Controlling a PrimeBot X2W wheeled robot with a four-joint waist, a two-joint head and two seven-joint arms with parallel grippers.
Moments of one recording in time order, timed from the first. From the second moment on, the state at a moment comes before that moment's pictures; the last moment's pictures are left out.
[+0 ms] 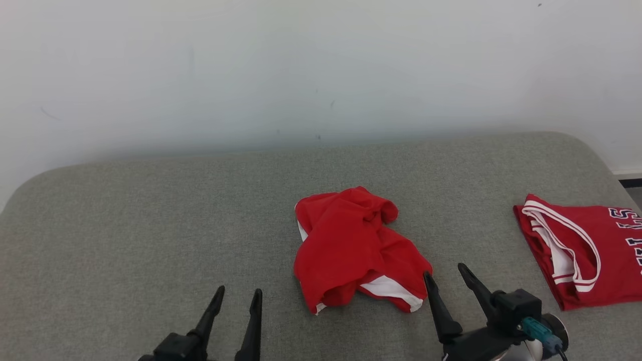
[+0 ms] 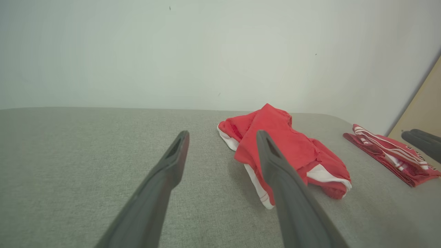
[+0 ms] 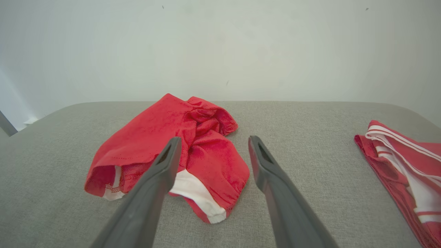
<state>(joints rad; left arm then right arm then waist) -0.05 0.05 -0.21 0.26 -0.26 -0.13 -0.26 -0.09 -0.08 0.18 0.28 0.17 0.13 -0.10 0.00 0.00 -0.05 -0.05</state>
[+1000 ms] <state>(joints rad) -0.53 0.05 -0.47 0.89 -0.91 -0.06 -0.10 -0.19 -0.06 0.32 0.36 0.23 0.13 -0.17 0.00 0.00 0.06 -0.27</state>
